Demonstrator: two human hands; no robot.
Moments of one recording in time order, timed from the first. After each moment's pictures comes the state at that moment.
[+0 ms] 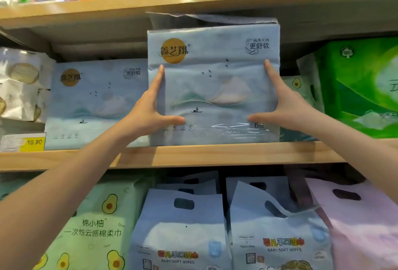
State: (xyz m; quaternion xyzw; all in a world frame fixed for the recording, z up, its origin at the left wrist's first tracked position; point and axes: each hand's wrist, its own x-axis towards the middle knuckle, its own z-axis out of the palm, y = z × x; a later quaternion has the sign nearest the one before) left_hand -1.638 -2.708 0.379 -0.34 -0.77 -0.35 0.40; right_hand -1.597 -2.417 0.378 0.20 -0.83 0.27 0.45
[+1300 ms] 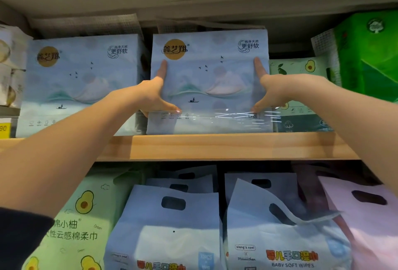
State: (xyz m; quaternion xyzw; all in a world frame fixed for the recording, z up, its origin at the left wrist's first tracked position) left_hand -1.684 -2.683 0.409 -0.11 -0.93 -0.18 0.31; right_hand -1.655 -2.418 0.420 -0.01 -0.97 0.02 0.26
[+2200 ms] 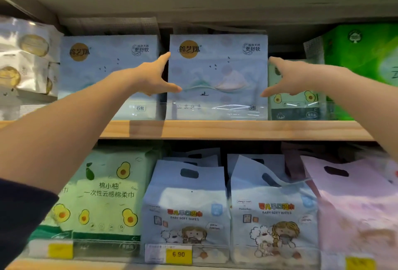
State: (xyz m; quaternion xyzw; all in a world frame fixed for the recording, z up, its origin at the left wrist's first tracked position) left_hand -1.629 -2.714 0.418 -0.14 -0.92 -0.16 0.33; right_hand -1.588 -2.415 0.421 0.00 -0.94 0.06 0.32
